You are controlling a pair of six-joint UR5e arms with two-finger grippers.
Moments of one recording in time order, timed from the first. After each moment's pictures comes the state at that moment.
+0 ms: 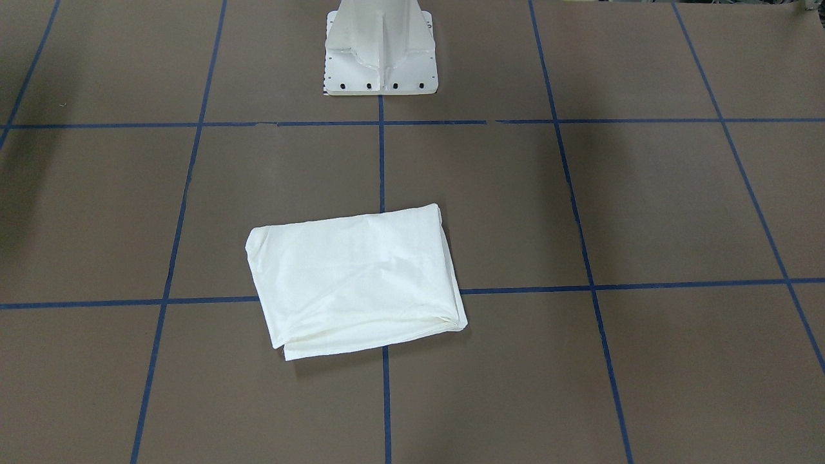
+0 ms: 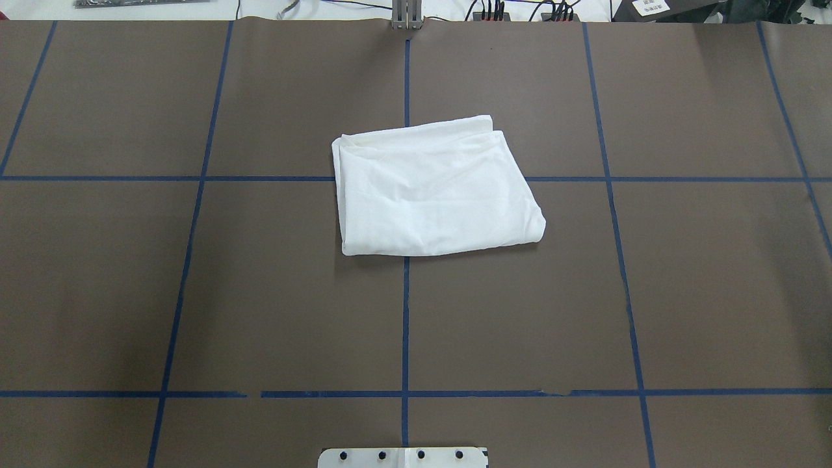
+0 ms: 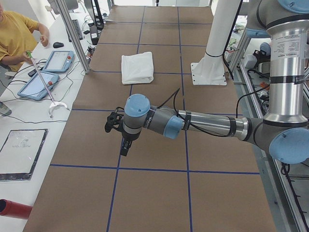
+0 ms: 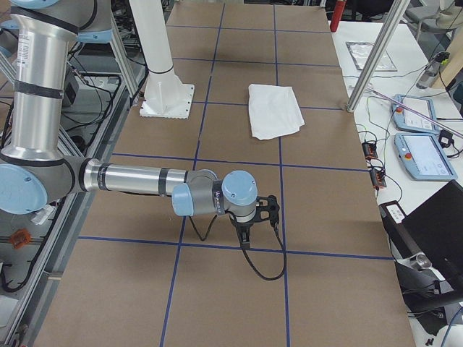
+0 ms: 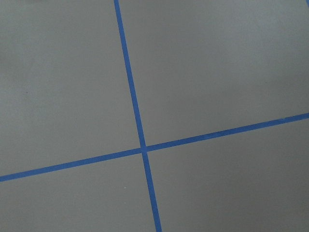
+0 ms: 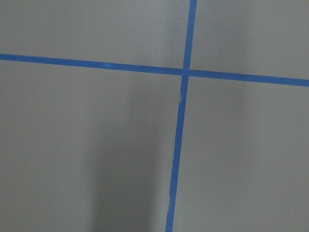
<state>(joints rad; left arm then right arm) -1.56 -1.50 -1.76 -1.83 -2.34 -0.07 1.55 -1.76 1.71 -1.37 2.41 0.03</state>
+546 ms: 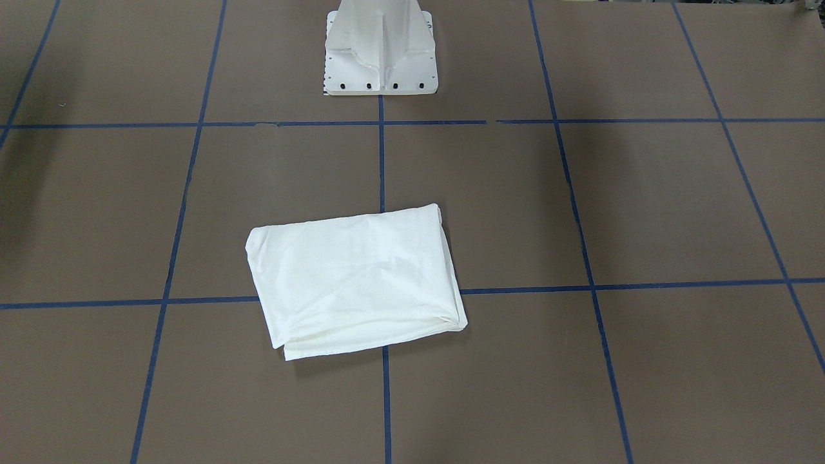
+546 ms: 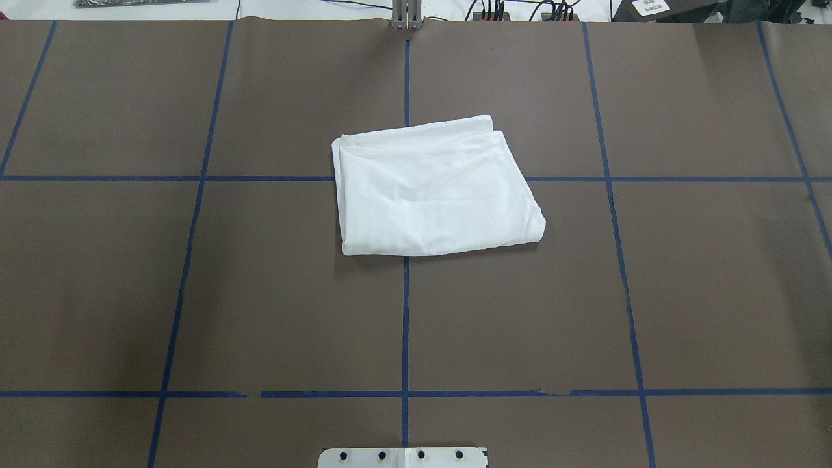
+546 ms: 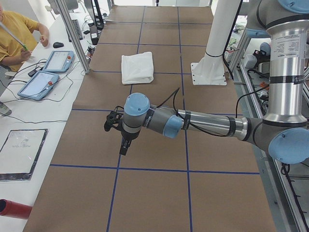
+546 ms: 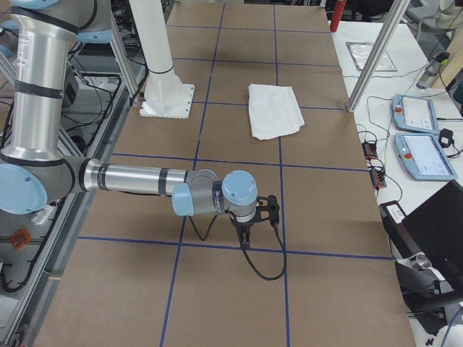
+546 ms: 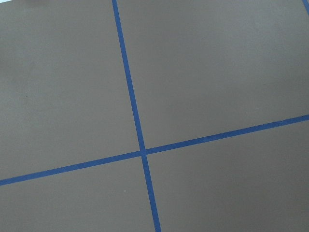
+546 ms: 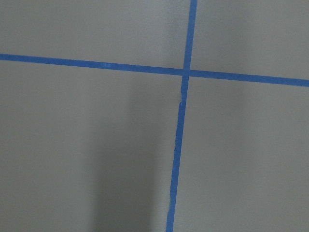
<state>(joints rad) -1.56 -1.50 -1.77 -1.83 -2.34 -0.07 1.55 -1.76 1.71 -1.37 2.41 0.03</state>
